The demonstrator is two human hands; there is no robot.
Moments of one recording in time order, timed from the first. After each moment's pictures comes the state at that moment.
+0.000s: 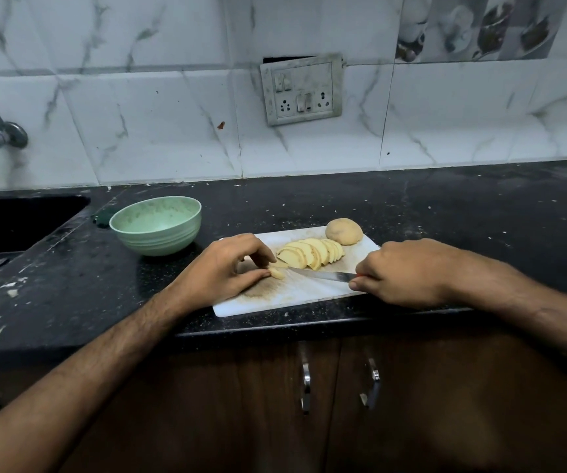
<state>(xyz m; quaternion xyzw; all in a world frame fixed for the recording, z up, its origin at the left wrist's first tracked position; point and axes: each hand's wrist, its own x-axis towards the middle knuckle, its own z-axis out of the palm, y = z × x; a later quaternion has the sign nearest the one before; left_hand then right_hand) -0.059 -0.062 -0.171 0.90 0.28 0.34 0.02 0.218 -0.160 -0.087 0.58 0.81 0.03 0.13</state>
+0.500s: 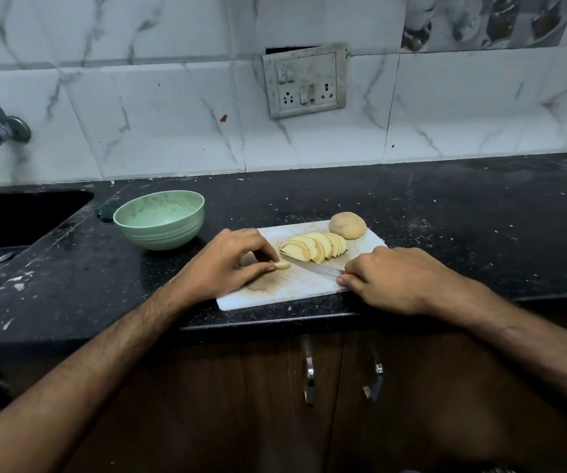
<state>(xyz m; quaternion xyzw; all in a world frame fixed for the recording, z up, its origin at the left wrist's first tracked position) -0.057 -0.066 -0.165 0.90 0.28 0.33 0.00 0.210 -0.151 -0.120 0.59 0.80 0.02 0.04</state>
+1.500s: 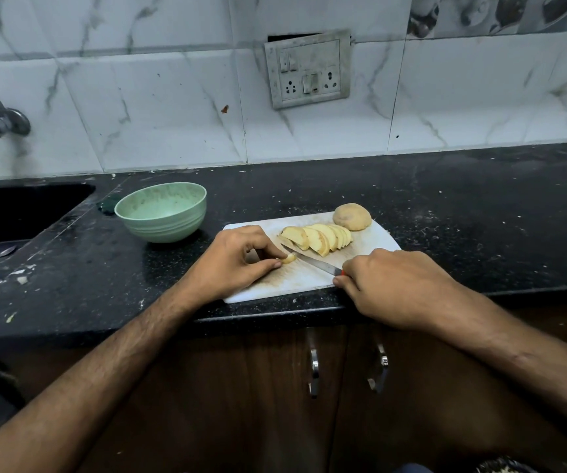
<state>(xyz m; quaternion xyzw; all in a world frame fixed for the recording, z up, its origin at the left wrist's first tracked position) -0.053 -0.074 -0.175 0.86 0.33 0.36 0.11 0.187 -0.176 -0.121 0.62 0.78 0.05 0.01</state>
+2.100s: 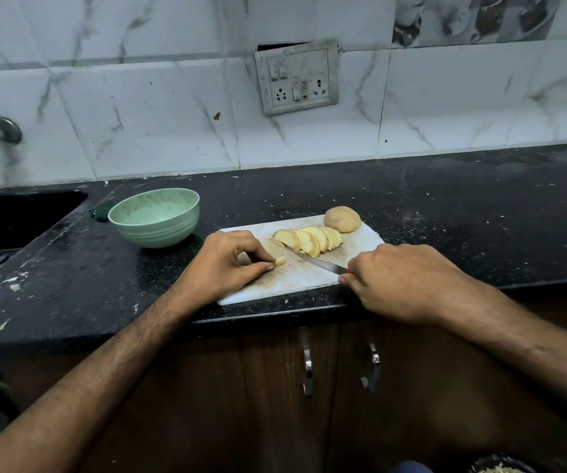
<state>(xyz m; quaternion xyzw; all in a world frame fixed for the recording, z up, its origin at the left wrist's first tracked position) -0.053 -0.078 -0.173 0.86 0.33 0.37 0.08 0.196 -0.191 -0.104 0.64 0.77 0.05 0.05</state>
